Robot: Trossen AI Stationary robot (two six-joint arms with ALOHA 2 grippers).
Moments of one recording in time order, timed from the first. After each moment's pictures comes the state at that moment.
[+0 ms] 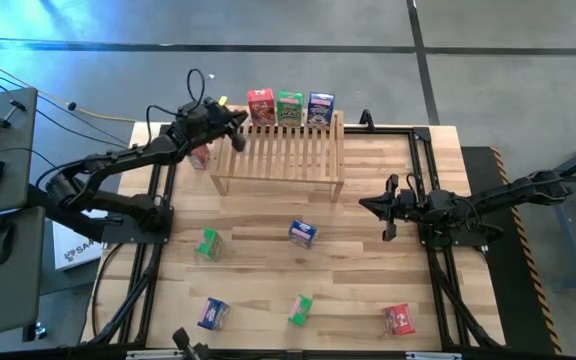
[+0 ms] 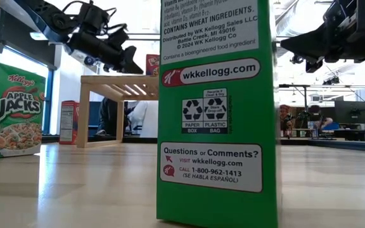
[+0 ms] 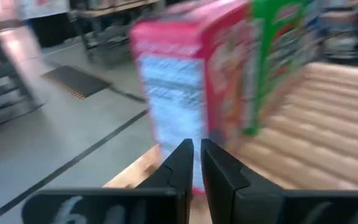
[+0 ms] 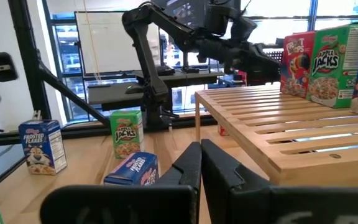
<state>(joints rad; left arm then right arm) 0.75 1.25 0.68 0.35 0.05 0.13 0.17 0.56 0.02 0.67 0.32 0.00</state>
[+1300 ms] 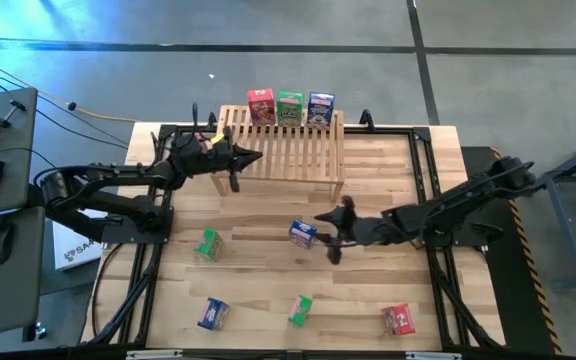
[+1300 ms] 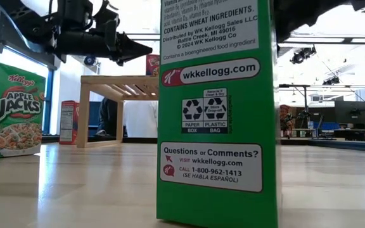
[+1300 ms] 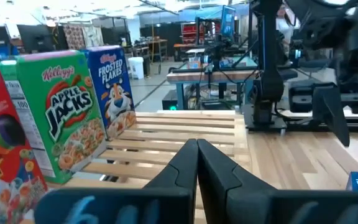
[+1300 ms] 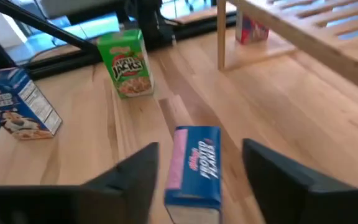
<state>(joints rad) 0.50 1.20 0.43 0.79 0.30 0.09 0.34 1.40 0.76 0.17 0.51 0.42</state>
